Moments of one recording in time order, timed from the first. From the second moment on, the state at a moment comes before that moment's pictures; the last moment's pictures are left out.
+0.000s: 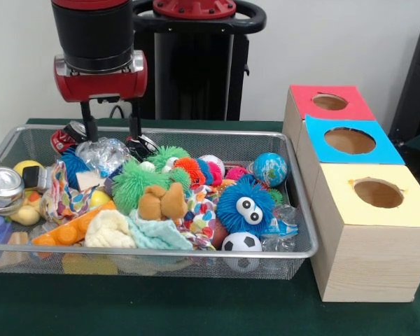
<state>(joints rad) -0.77 -0.68 0.59 1.45 -0.55 1.09 1.55</state>
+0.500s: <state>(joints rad) -0.81 -0.68 0.61 1.48 -0.46 0.82 1.55</state>
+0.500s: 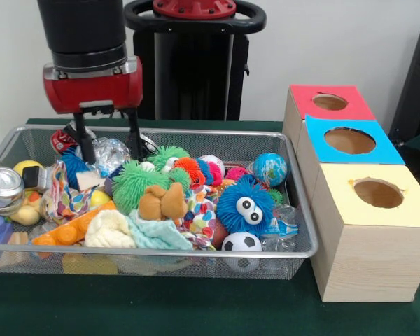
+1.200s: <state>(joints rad) -0.82 -0.62 0.64 1.48 -0.42 0.68 1.55</state>
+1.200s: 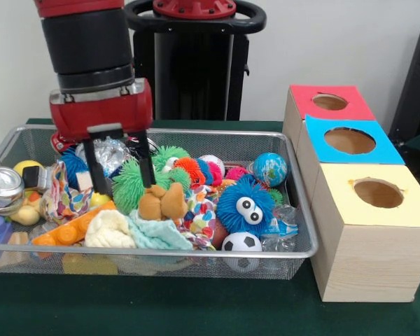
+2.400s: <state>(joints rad) -0.74 -0.60 0.59 1.47 -0.41 0.91 1.55</state>
